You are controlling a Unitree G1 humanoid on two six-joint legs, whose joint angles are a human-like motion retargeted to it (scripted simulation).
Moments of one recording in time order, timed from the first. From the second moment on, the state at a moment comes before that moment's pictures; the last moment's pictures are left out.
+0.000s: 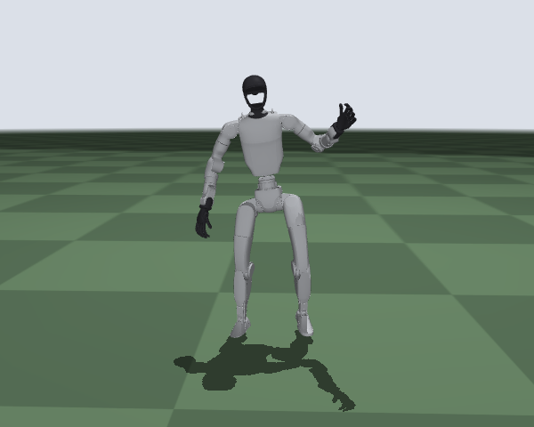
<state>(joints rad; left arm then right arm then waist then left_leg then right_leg) -0.13 0.79 0.44 -0.05 -0.61 -0.32 0.39 -0.05 -0.58 0.34 0.93 -0.07 0.09 -0.06 0.19 0.00 0.25 -0.29 0.09 0.25 0.72 -0.20 -0.14 0.01 -0.26 -0.16 0.15 -0.07 0.22</state>
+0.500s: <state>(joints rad) -0.62 0.44 -0.62 1.04 0.57 0.01 0.35 -0.05 -0.44 0.47 0.89 -0.12 -0.01 -0.14 0.11 -0.09 0.22 0.03 0.17 0.13 0.09 -0.09 -0.15 -0.18 -0.19 -0.18 0.89 -0.10 0.04</state>
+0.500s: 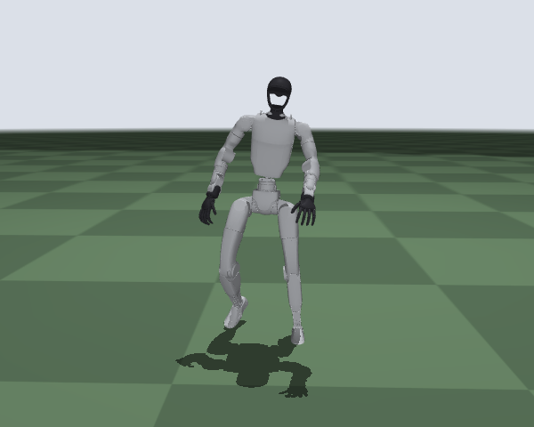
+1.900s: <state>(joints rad) -0.71 0.48 -0.52 1.00 0.28 -0.05 0.45 0.02 -0.48 0.51 0.93 -0.12 0.00 -0.07 -0.01 -0.08 0.32 0.00 0.12 0.05 0.07 -0.13 -0.17 -0.31 -0.18 -0.24 0.38 -0.07 0.12</state>
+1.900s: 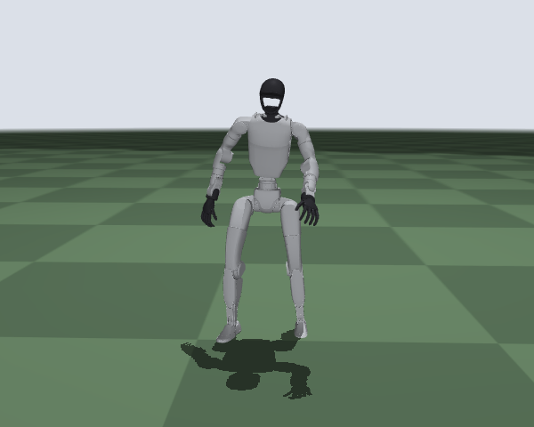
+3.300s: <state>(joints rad) -0.30 0.34 -0.16 0.82 -0.44 -0.16 0.32 0.04 -0.51 0.43 0.99 -0.13 0.07 -0.11 0.00 0.01 0.34 -0.05 0.13 0.12 0.55 -0.16 -0.11 -0.12 -0.20 -0.21 0.11 0.04 0.17</state>
